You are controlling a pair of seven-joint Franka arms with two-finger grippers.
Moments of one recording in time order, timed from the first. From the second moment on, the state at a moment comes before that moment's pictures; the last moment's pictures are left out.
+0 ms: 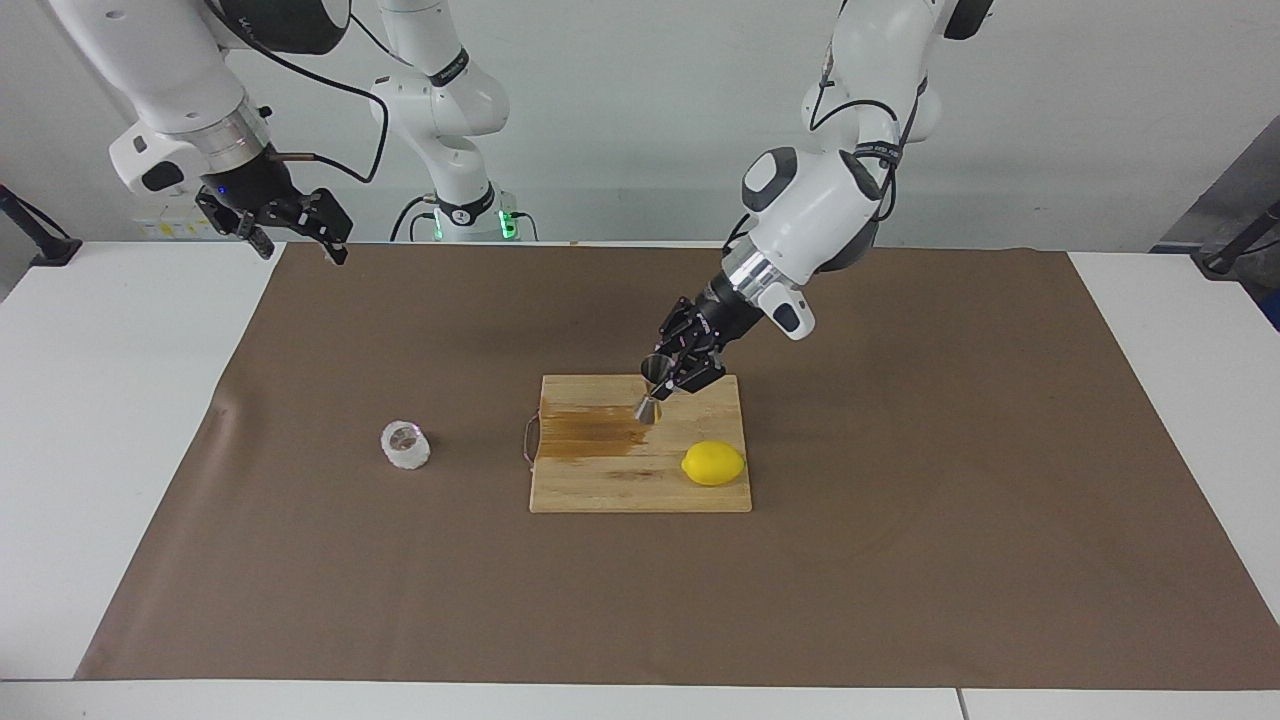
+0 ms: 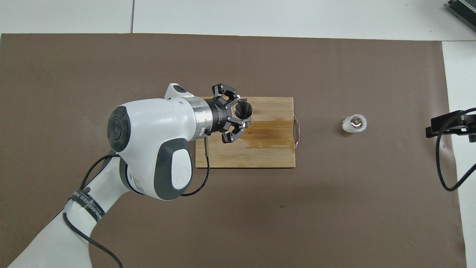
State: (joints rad) left arm -0.18 0.25 -0.49 -1.87 -0.56 2.66 -1.85; right arm -0.02 -0.02 -0.07 -1.58 0.01 1.47 0.04
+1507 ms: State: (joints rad) left arm -0.21 0.43 -0.58 -1.88 -0.46 2.85 -1.92; right arm -0.02 -0.02 -0.07 -1.58 0.01 1.47 0.04
